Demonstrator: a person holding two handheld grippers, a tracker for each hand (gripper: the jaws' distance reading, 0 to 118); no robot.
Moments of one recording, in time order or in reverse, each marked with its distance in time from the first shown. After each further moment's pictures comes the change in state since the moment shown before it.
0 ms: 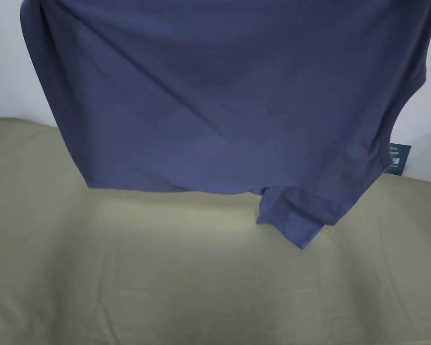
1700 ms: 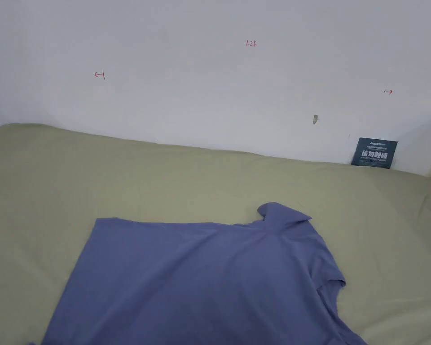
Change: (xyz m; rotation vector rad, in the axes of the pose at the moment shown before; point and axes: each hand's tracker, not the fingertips) left arm 0.000 -0.460 0.233 -0.492 -0.233 0.182; right arm -0.061 -0.454 0.370 -0.638 0.037 -0.387
